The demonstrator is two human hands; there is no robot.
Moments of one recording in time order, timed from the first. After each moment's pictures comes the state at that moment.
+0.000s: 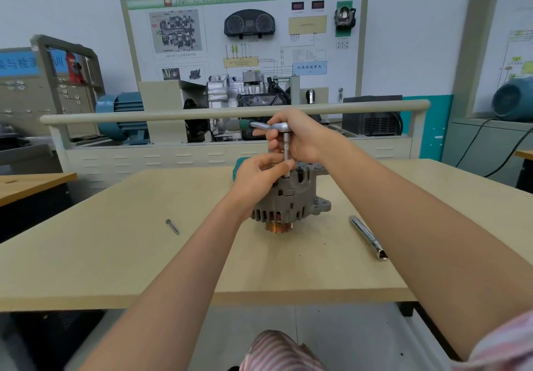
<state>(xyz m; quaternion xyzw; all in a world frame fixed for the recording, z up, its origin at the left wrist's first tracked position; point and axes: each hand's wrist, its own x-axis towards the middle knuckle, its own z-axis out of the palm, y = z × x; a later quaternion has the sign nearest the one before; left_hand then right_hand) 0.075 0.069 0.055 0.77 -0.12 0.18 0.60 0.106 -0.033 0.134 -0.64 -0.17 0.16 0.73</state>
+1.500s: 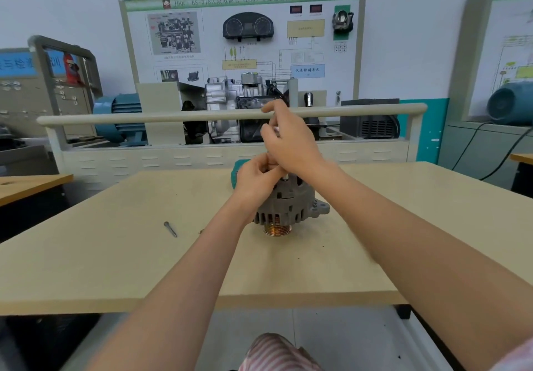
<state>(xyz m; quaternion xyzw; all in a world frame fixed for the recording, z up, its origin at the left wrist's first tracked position) 0.073 0.062 0.055 0.76 -0.09 0.21 0.61 0.105 -0.021 0.108 -0.78 -0.33 -0.37 0.39</state>
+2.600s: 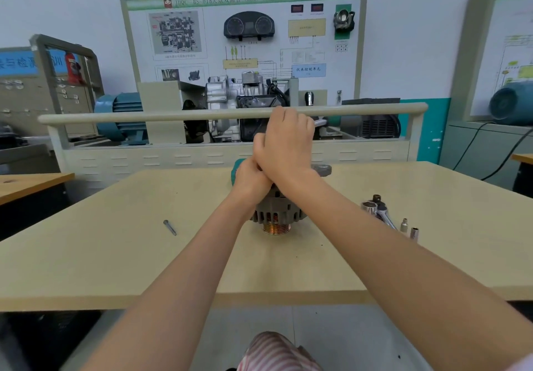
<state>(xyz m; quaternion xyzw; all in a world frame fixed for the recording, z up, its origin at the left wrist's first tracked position) 0.078 0.063 0.056 0.78 -0.05 0.22 0.58 0.094 -0.001 0.095 -0.84 -0.12 -0.50 0.14</state>
